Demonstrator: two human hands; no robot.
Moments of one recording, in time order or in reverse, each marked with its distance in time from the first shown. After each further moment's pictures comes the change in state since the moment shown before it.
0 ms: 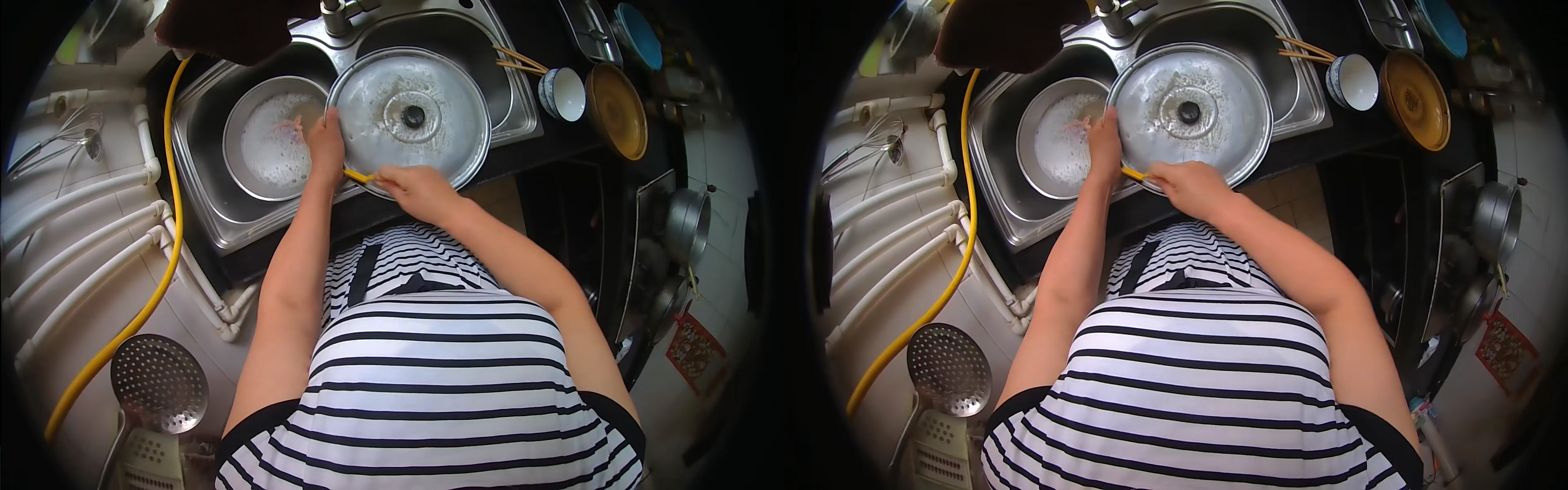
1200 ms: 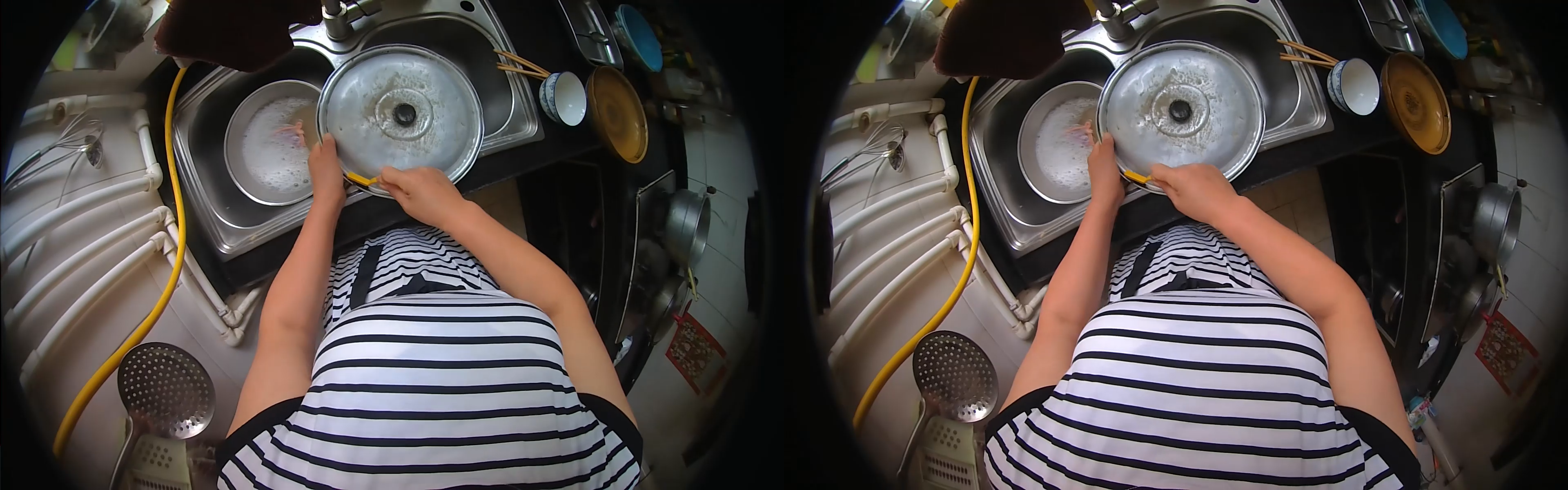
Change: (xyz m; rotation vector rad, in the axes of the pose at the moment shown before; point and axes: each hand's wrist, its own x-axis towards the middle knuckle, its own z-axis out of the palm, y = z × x) left_hand -0.030 -0.009 -0.008 -0.225 0.117 -0.072; right_hand 0.008 -0.009 -0.009 -0.131 0.010 0.022
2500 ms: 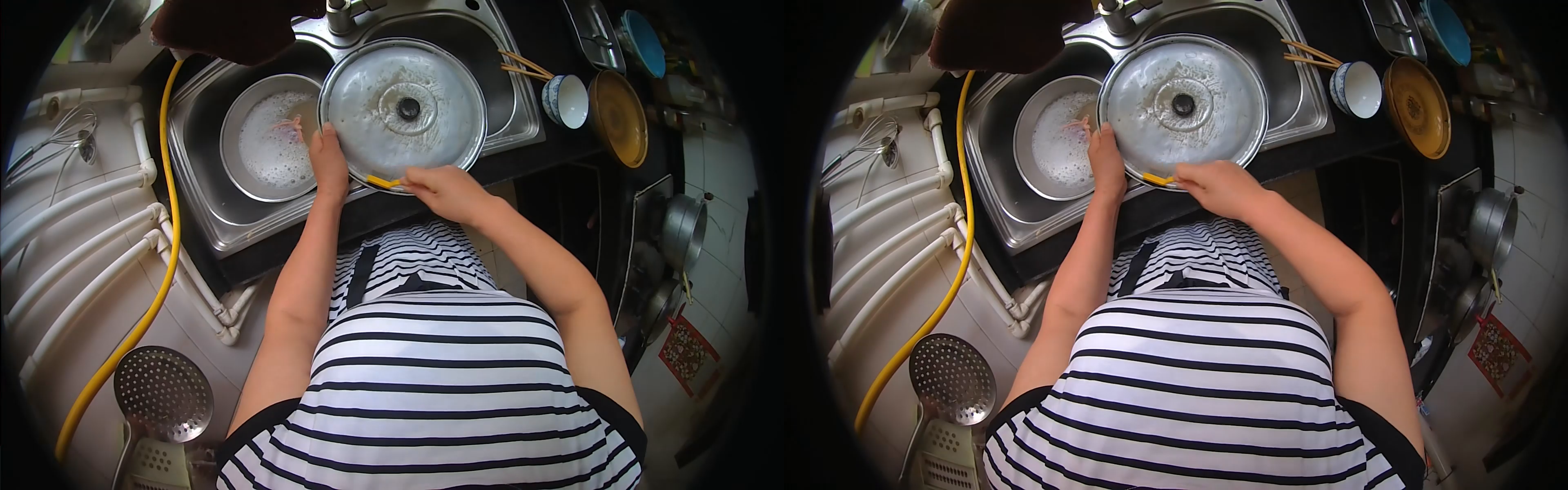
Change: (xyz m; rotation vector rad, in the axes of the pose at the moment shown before) left_hand 0.006 -0.006 0.009 0.002 -0.055 0.074; right_hand -0.012 0.022 -0.028 0.060 -0.154 -0.014
